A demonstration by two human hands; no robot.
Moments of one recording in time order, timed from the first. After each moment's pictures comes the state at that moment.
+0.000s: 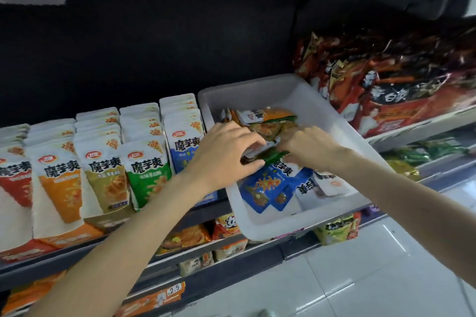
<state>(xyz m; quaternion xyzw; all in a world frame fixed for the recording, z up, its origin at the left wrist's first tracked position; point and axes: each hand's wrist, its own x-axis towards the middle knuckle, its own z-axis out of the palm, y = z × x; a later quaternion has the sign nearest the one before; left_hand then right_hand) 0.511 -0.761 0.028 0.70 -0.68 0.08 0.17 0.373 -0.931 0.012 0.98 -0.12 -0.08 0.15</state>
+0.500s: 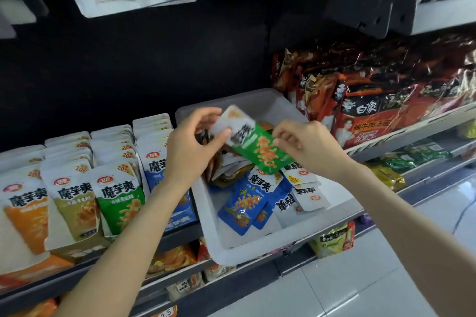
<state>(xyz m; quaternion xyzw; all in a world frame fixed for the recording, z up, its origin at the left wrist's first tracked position) 0.512 -0.789 0.040 0.70 -0.48 -0.02 0.53 0.333 -0.935 0.050 0.94 -0.20 0.22 -0.17</state>
